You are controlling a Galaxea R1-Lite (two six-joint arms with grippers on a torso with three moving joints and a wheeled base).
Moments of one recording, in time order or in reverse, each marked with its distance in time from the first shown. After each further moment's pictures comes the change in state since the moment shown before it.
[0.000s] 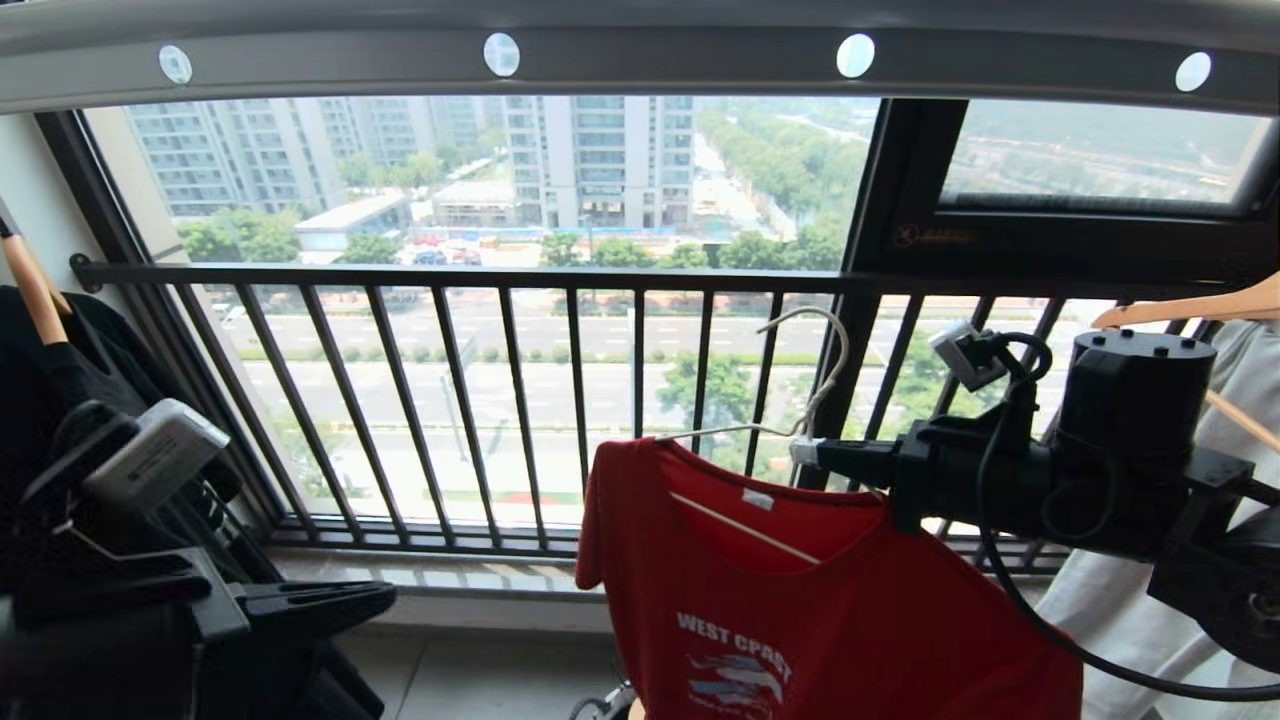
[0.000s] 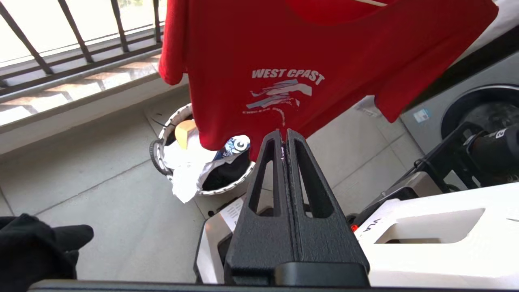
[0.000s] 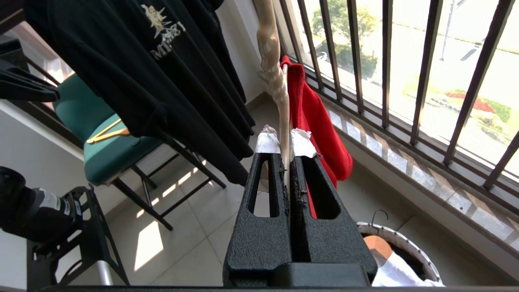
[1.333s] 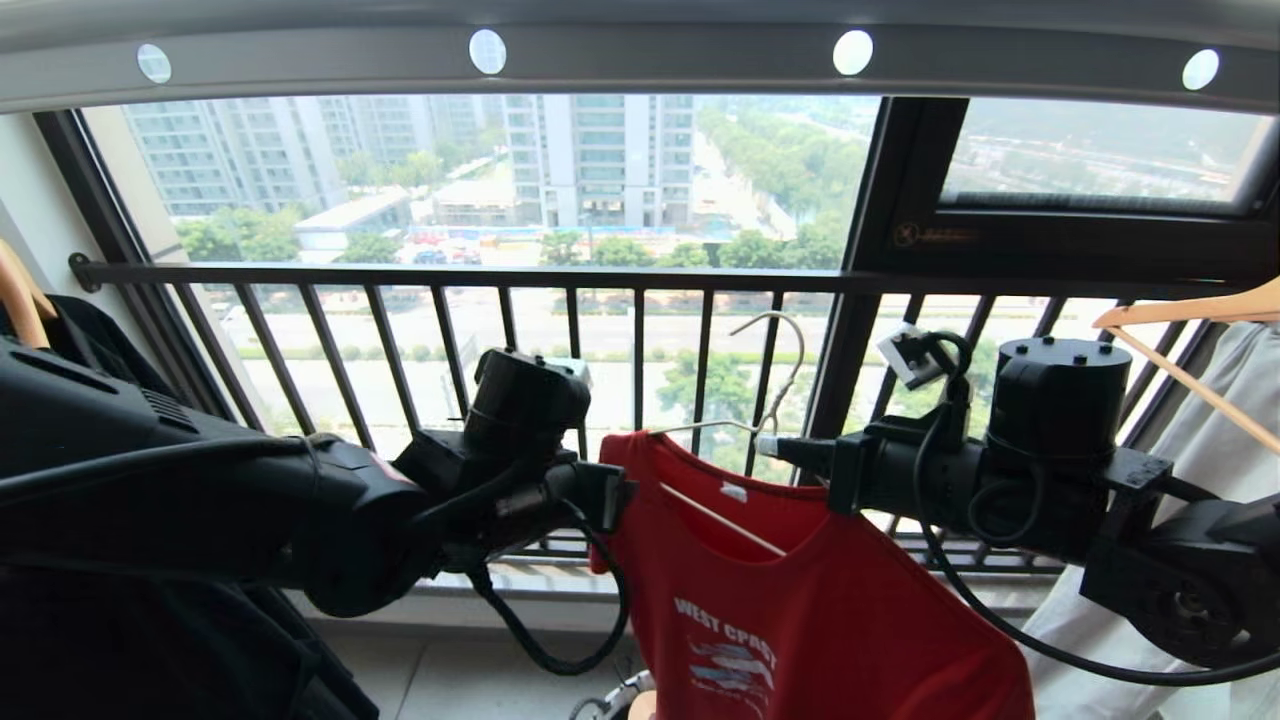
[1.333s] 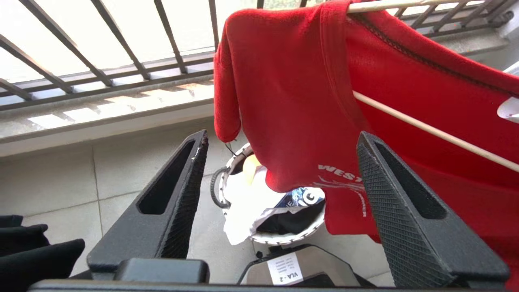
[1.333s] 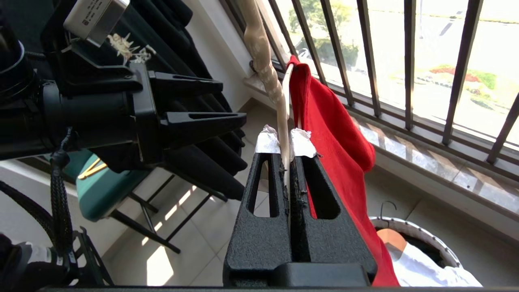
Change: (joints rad) left arm -0.326 0.772 -0.410 -0.303 0.666 -0.156; right arm 0.094 0.079 -0.052 -0.022 -0.202 0.126
